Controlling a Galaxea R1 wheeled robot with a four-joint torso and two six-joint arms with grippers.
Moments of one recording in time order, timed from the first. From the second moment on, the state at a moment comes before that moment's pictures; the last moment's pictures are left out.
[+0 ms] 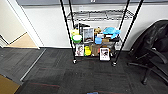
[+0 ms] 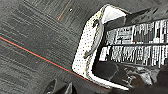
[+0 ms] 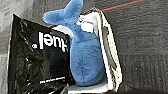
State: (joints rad) left arm 1.12 2.79 -2.46 0.06 -0.18 -0.47; right arm -1.00 2.87 -2.42 -0.20 0.03 0.34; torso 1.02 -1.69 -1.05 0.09
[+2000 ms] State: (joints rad) left arm 1.01 2.80 -2.43 0.14 -0.09 -0.47; right arm -0.96 2.92 -2.49 -0.19 0.02 0.34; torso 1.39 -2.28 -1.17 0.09
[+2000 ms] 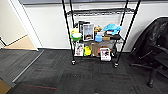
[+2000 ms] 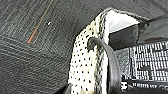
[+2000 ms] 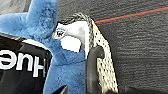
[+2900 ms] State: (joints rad) left arm 1.00 2.88 -2.49 0.14 -0.11 -0.47; right arm -0.95 2.96 -2.55 -0.19 0.02 0.36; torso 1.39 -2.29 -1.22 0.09
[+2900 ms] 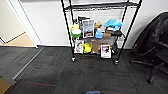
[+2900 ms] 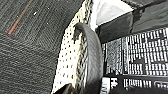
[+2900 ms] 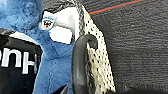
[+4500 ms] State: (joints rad) left arm 1.03 2.72 -2.19 0.15 -0.10 -0.47; right arm -0.97 2.90 -2.47 -0.08 0.05 0.34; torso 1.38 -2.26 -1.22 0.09
